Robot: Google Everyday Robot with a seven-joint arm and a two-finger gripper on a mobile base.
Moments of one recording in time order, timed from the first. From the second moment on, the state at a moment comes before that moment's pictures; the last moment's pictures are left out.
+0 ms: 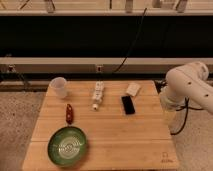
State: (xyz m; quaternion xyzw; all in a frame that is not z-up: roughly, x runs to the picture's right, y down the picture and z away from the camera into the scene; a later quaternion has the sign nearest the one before) arm 0.287 0.106 0.685 -0.28 0.02 0.03 0.96
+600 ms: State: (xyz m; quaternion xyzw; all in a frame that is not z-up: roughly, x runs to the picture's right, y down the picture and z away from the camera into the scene) arm 0.272 0.060 0.729 -0.28 0.02 0.02 0.96
